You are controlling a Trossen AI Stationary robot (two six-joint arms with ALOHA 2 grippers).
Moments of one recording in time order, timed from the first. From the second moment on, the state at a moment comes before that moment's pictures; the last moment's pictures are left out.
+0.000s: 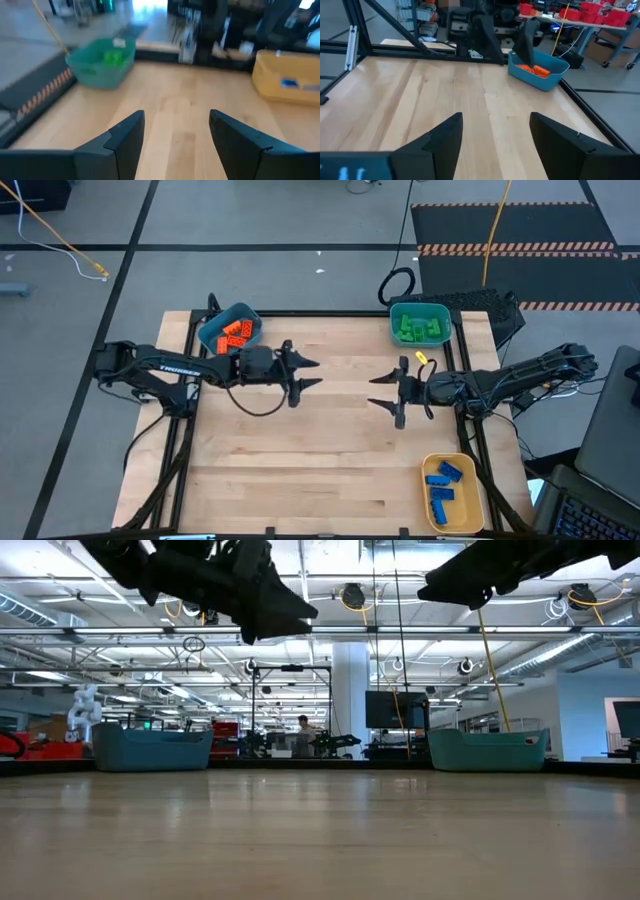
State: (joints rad) left arm 0.11 1.41 0.75 0.39 -0.03 -0.04; right arm 0.20 0.91 0.51 0.13 0.34 -0.02
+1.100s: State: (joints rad) left arm 0.01 0.55 0.08 0.42 -0.05 -0.16; right arm 0.17 0.32 0.28 -0.21 0.35 0.04
